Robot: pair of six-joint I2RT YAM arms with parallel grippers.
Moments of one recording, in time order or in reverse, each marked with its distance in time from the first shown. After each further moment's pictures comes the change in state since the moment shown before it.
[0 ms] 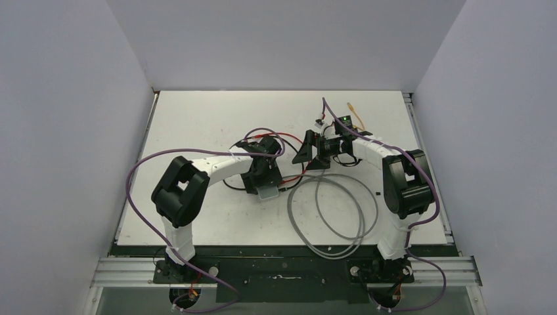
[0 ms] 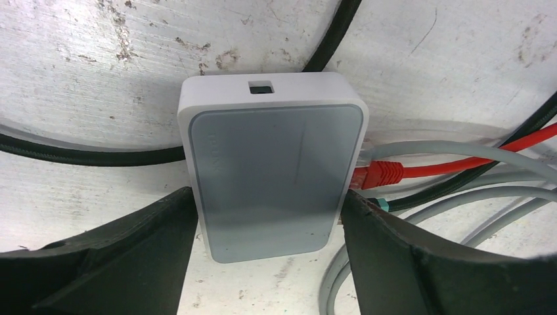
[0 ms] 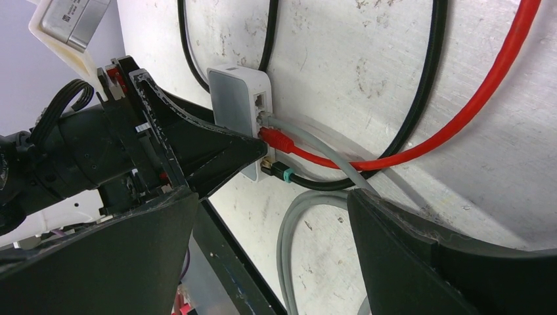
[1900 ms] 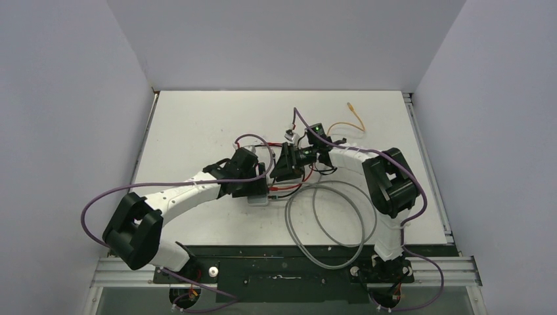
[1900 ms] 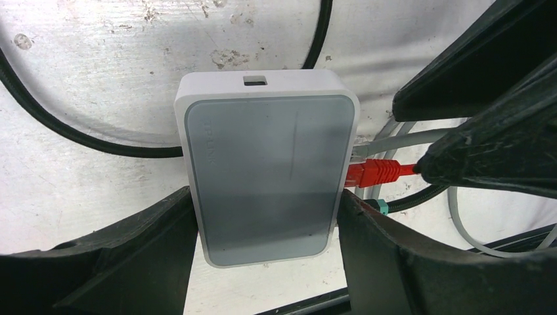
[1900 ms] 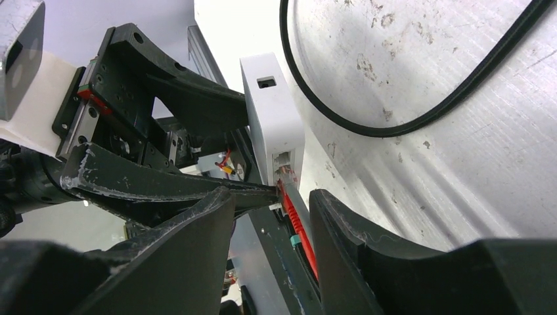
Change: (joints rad) left arm 0.006 -0.447 -0.395 0.264 0.070 0.303; right arm 0.216 0.069 -0.013 0.216 -0.165 0.212
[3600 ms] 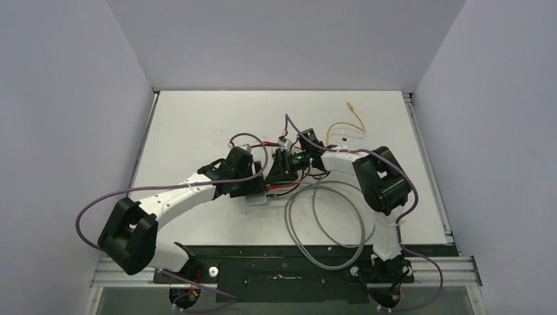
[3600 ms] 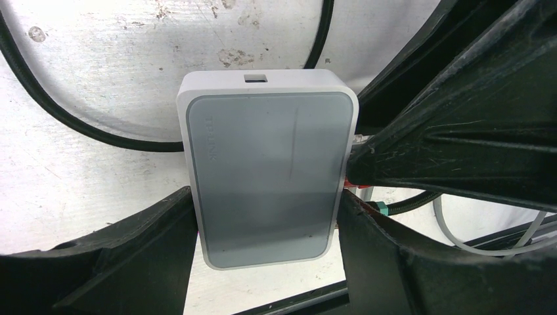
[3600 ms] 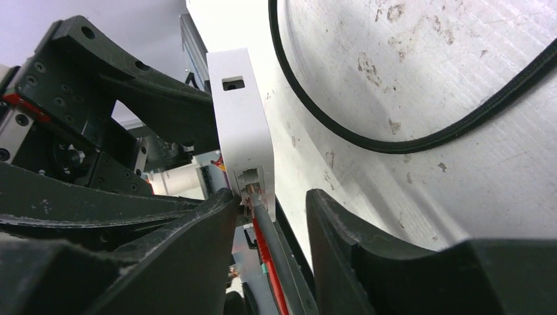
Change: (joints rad) left arm 0.029 -0.047 -0.025 0.006 0.027 -0.032; right arm 0.058 0.064 -0.001 0.057 0.008 0.038
